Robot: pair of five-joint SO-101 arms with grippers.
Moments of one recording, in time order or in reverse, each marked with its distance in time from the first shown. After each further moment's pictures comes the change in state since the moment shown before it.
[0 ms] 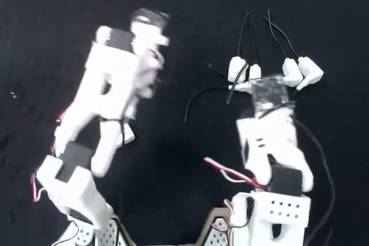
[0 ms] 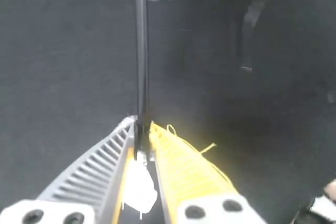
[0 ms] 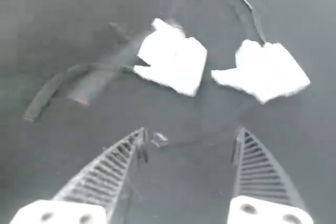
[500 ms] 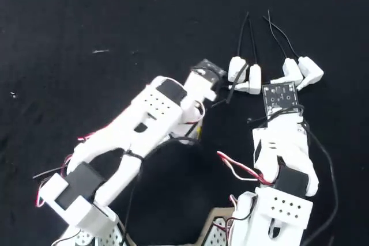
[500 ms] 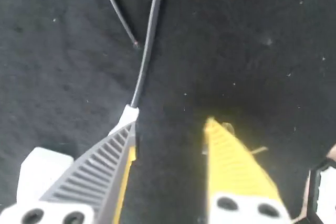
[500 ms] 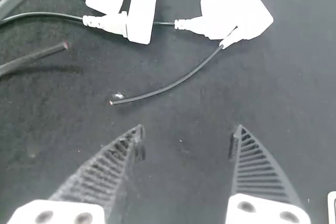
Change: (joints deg) left arm 18.3 -8.1 27.8 -20.0 -0.2; right arm 8.3 0.0 4.2 0.0 5.9
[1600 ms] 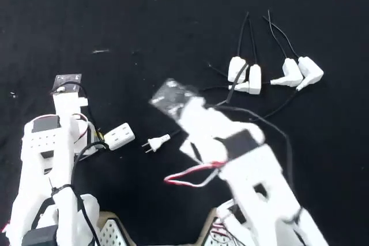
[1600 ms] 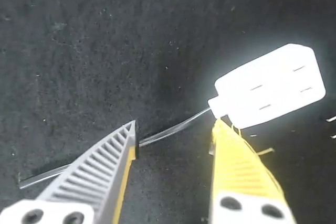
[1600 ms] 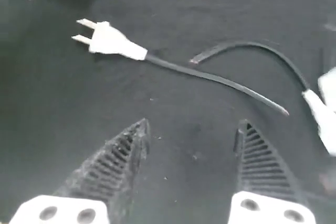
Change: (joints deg) left arm -50.4 -35.3 44.2 -11.6 -8.4; right arm -48.4 31.3 -20.0 10.3 6.2
